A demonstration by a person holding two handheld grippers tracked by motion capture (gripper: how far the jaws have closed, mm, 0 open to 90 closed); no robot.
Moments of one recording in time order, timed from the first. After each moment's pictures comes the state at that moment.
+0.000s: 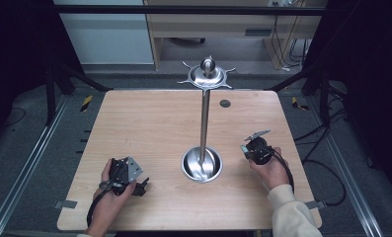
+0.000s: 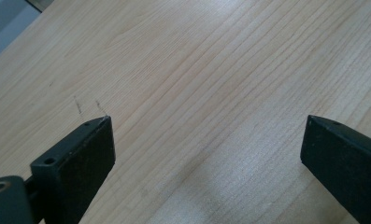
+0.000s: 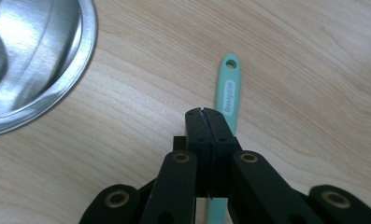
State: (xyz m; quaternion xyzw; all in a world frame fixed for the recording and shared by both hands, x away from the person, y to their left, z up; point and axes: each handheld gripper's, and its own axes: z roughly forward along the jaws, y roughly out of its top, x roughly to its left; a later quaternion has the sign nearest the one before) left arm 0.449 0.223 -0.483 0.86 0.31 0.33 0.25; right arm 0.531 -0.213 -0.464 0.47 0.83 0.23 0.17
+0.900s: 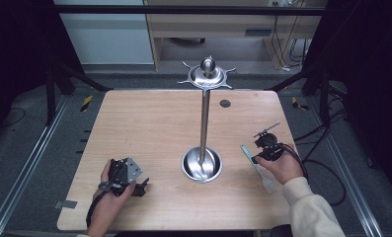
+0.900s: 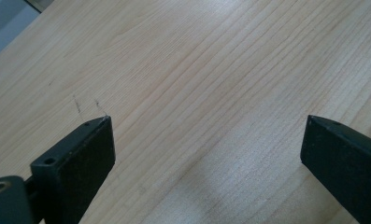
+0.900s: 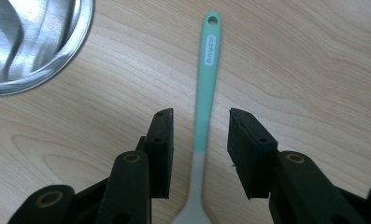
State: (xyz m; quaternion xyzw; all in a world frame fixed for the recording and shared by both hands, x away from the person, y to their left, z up) left arm 0.447 0.223 -0.482 0.86 0.31 0.33 0.25; right arm 0.524 -0.231 -0.429 0.50 0.84 0.17 0.11
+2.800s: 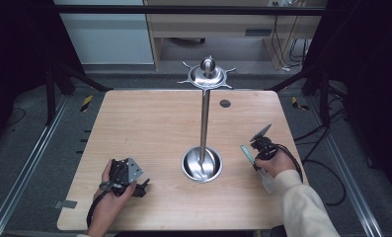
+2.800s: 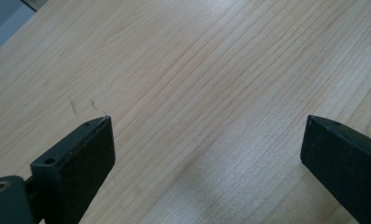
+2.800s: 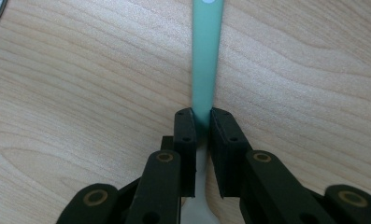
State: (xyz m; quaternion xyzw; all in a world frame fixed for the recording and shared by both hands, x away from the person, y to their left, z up) left arm 0.447 0.222 -0.484 0.86 0.30 0.33 0.25; right arm 0.548 -0.231 -0.465 0.54 0.84 0.08 0.02
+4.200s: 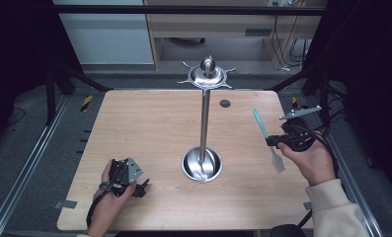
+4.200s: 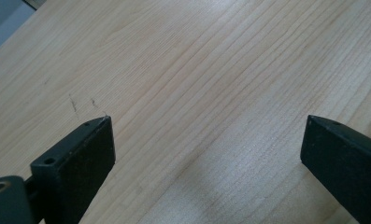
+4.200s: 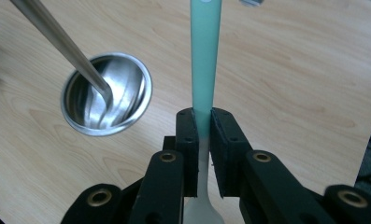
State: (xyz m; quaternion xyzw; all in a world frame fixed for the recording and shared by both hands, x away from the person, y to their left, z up) left arm 0.447 0.222 -0.484 0.86 0.31 0.32 0.25; right arm 0.485 -0.261 -0.323 0.47 0.81 0.31 0.14
